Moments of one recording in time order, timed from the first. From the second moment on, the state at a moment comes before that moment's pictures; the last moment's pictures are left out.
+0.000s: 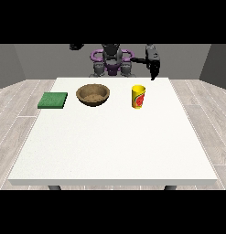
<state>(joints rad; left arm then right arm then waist) -0.36 0.18 0.24 -1.40 0.12 -0.06 -0.26 -0.47 -0.09 0.25 -1.88 -0.03 -0.25 0.28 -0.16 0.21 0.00</state>
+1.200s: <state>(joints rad) -0.51 0.23 0.33 -0.70 0.09 -0.09 -0.76 -0.34 -0.20 0.02 -2.08 -0.19 -0.05 0.32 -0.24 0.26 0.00</state>
